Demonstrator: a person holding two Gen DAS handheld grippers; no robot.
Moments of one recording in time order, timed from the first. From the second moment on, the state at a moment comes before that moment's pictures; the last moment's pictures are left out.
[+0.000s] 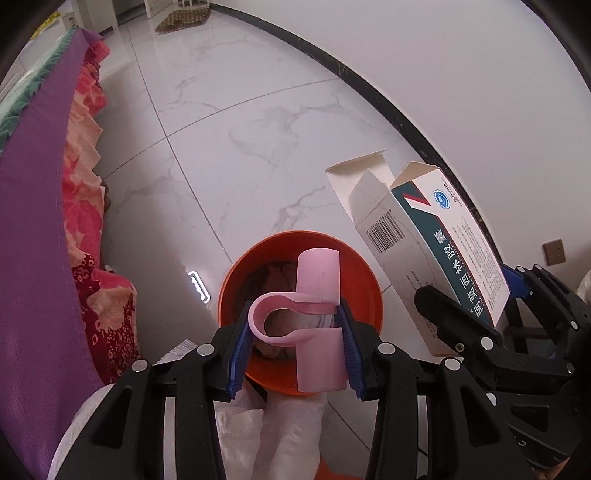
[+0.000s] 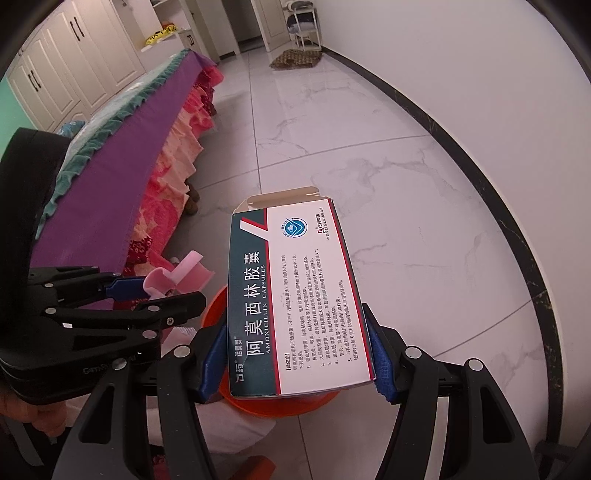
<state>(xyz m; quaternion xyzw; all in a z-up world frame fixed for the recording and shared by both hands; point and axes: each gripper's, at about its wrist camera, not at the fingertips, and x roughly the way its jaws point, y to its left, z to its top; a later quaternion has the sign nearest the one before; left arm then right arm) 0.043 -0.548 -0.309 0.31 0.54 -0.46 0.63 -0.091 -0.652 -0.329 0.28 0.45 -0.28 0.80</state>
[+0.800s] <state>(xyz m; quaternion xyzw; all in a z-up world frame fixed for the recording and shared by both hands) 0.085 -0.531 -0.279 0.30 0.51 -0.41 0.70 -0.054 -0.651 -0.367 0.29 0.49 -0.25 0.79</state>
